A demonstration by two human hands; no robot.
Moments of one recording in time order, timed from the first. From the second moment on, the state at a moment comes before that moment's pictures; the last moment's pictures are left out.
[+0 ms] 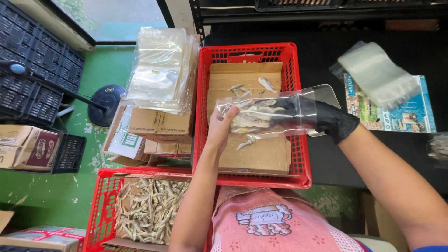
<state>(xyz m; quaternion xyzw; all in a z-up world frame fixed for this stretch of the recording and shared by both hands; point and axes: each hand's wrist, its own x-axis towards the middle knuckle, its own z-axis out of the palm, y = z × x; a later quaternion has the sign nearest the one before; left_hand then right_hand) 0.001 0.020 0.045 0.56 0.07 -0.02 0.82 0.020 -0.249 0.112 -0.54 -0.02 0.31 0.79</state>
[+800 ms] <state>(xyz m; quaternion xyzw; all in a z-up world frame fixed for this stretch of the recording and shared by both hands) -0.012 0.030 0.011 0.54 0.12 -0.03 0.83 0.012 -0.227 0.095 -0.60 0.06 0.25 0.76</state>
